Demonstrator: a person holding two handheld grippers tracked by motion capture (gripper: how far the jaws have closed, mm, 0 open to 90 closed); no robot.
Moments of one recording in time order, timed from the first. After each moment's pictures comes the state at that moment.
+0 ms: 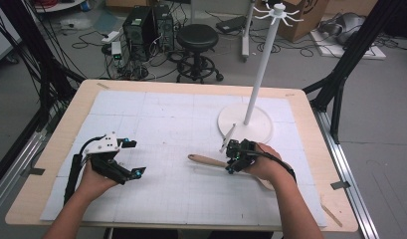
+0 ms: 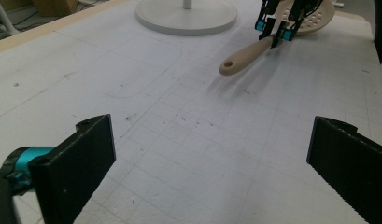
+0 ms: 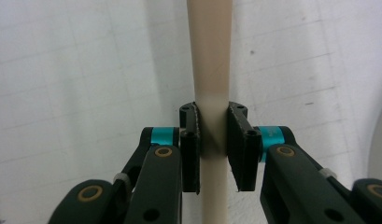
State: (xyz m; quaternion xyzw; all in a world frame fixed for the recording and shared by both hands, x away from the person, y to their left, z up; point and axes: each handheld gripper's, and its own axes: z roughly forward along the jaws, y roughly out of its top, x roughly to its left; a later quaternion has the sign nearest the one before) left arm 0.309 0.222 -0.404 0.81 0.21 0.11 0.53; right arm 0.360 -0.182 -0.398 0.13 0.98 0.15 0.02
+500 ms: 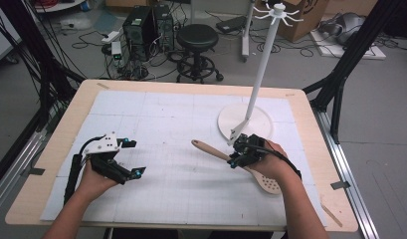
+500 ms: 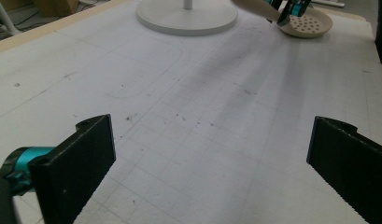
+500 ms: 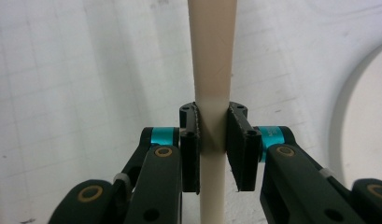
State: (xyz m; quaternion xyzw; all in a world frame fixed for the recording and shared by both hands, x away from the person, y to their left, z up) left arm 0.309 0.222 -0.404 0.81 0.21 0.11 0.53; right arm 0.354 -0.200 -0.370 0.14 0.96 0.22 0.04
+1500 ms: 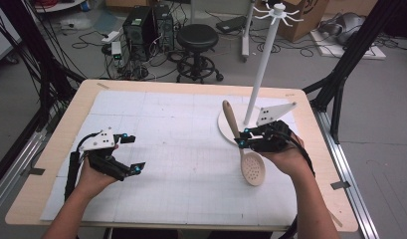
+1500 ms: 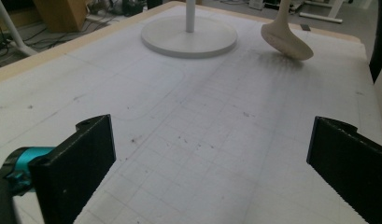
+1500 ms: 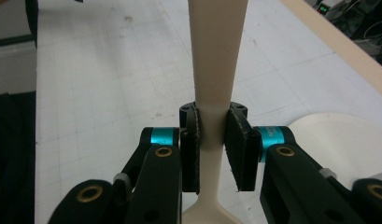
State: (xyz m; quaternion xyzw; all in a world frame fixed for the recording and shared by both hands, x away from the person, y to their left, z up) left arm 0.309 0.222 -0.385 0.80 0.21 0.12 0.56; right arm 0.335 -0.243 -0.300 0.17 0.88 0.42 0.10
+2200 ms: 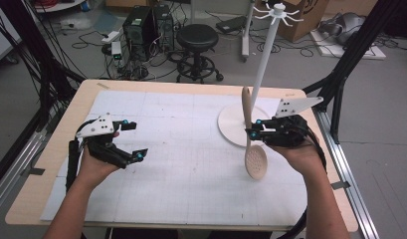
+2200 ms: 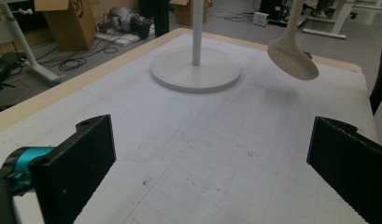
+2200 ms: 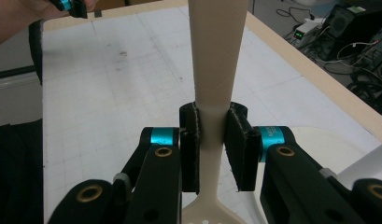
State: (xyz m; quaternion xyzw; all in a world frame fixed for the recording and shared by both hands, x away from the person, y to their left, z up) left arm 0.320 0.211 -0.349 0.78 0.21 0.13 0.57; right arm 0.325 -0.267 -0.272 0.19 0.85 0.47 0.13
